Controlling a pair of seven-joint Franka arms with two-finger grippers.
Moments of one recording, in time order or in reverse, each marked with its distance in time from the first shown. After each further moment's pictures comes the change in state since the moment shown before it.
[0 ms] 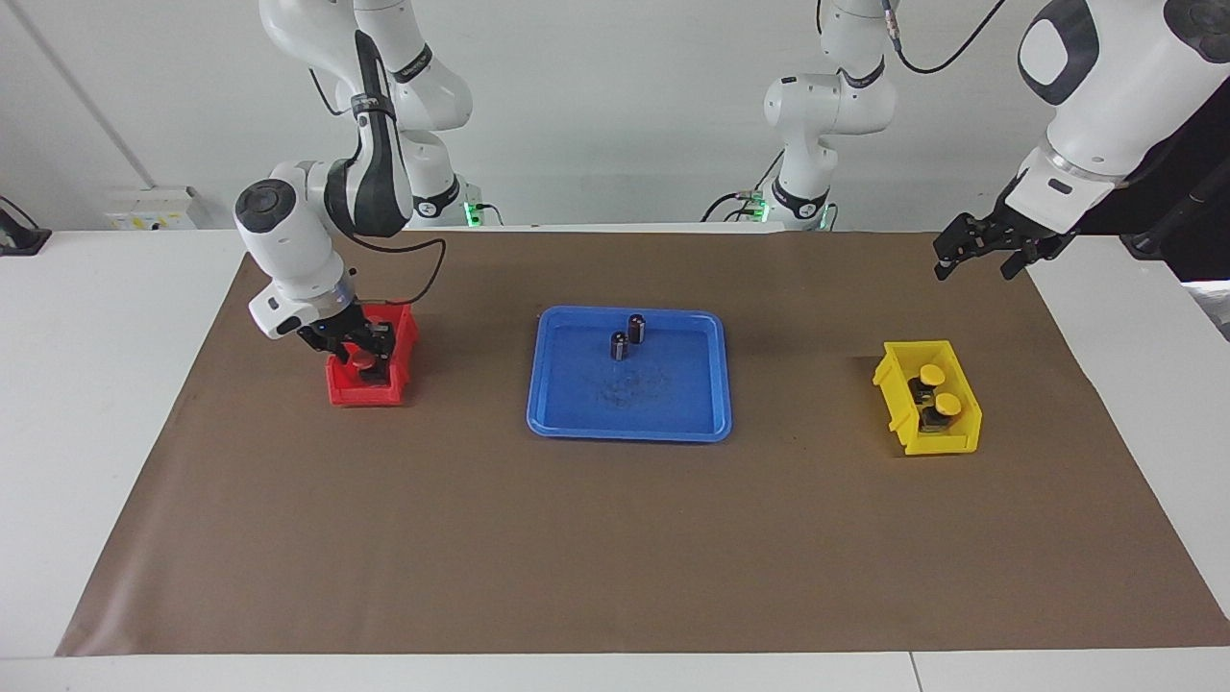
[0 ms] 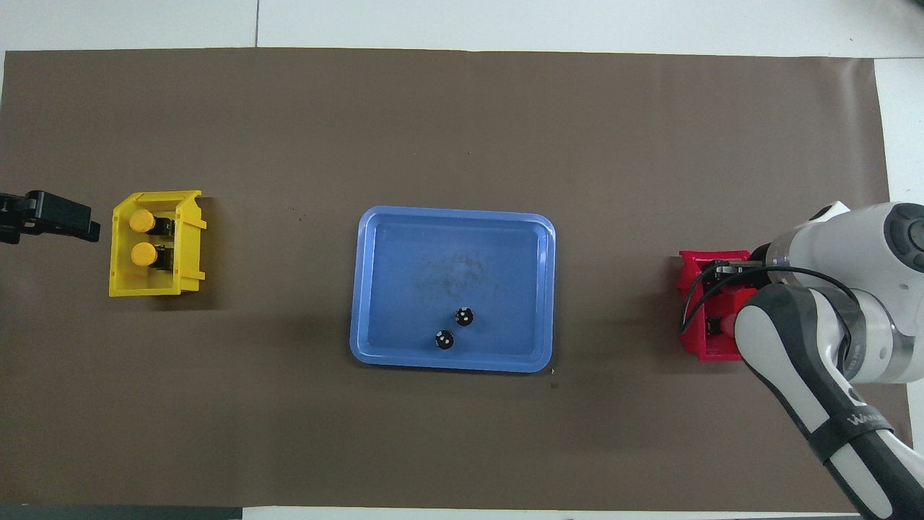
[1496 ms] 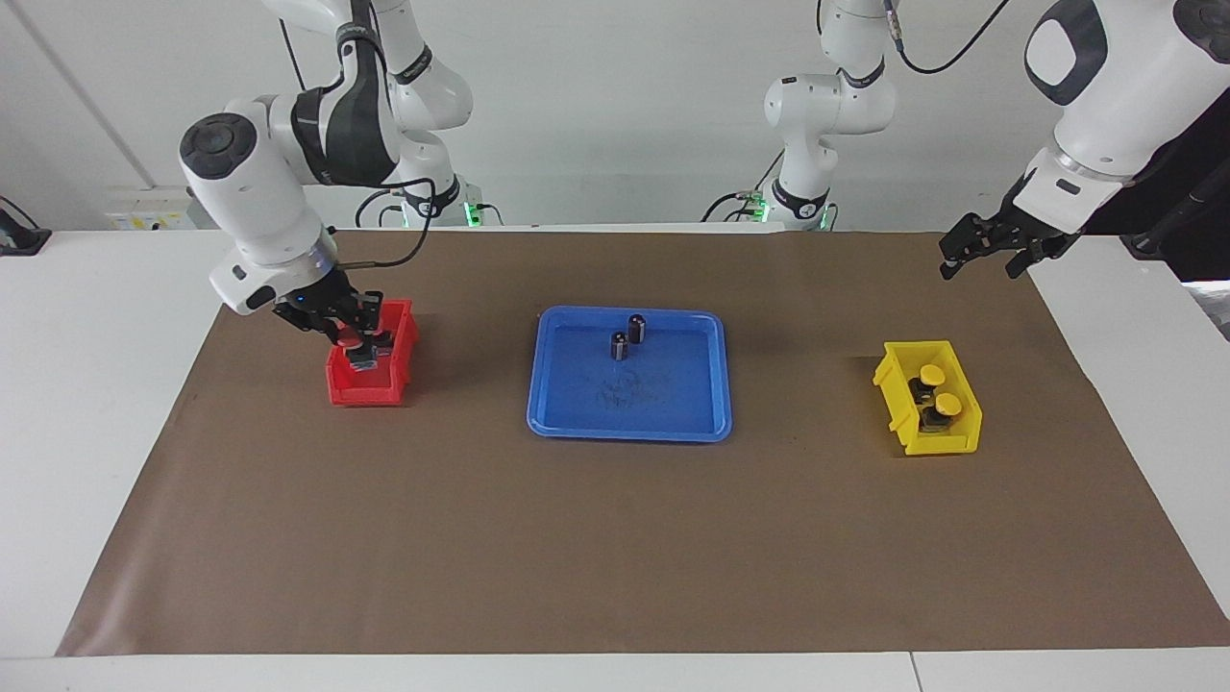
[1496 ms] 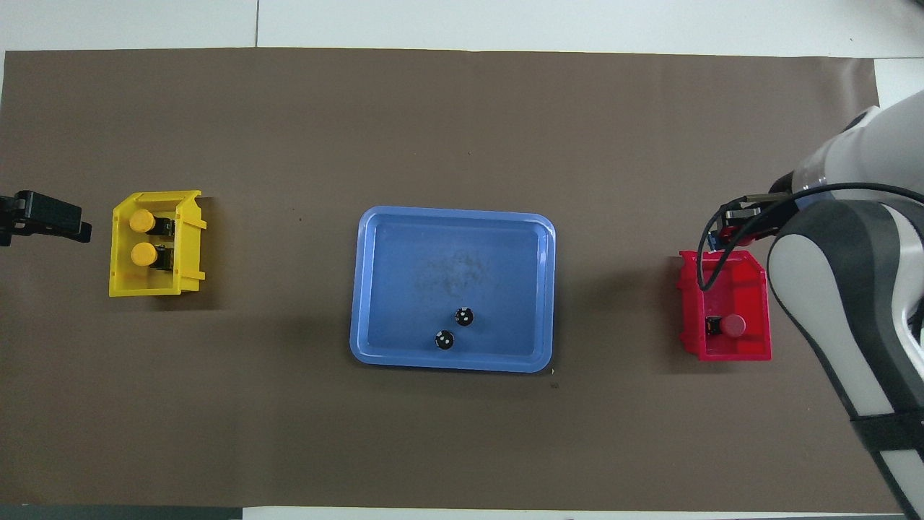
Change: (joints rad) left arm 0.023 0.000 0.004 0.000 0.000 -0.001 -0.001; right arm 0.142 0.077 0.020 0.517 0.007 -0.454 0.035
